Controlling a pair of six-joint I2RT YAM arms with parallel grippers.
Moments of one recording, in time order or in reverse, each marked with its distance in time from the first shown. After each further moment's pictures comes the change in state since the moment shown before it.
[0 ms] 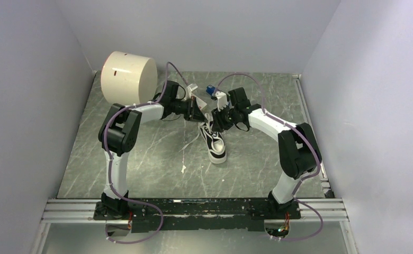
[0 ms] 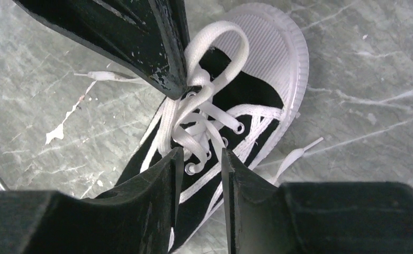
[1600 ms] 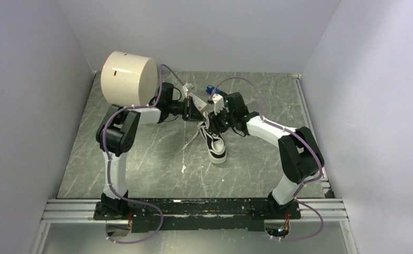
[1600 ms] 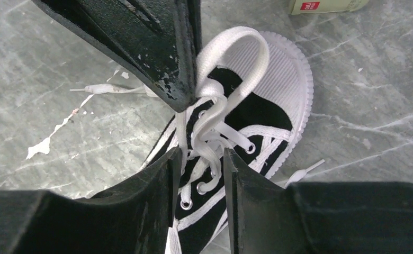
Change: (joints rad) left arm 0.026 -0.018 -0.107 0.263 0.071 -0.181; right arm 0.055 -0.051 -0.117 0.205 0.044 -0.002
